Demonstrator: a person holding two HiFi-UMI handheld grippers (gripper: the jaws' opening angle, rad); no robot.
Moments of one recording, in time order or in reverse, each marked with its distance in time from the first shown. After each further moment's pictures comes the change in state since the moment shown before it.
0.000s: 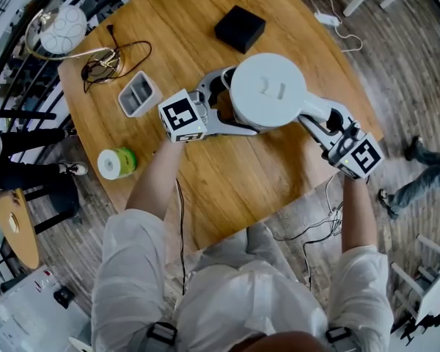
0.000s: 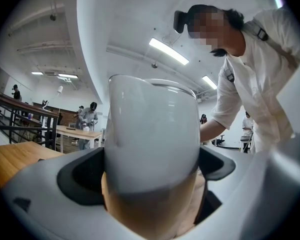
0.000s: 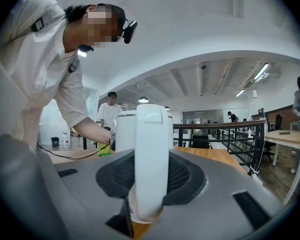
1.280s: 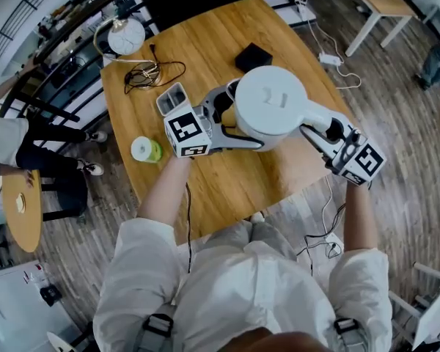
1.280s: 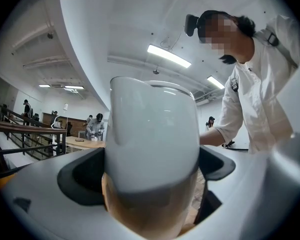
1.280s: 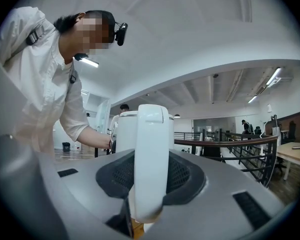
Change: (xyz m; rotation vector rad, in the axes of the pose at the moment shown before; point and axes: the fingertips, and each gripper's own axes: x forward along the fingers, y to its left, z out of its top) left arm -0.023 -0.092 0.155 0.049 -0.016 0.117; right arm -0.040 0.067 0.157 -0.054 -0.086 0.119
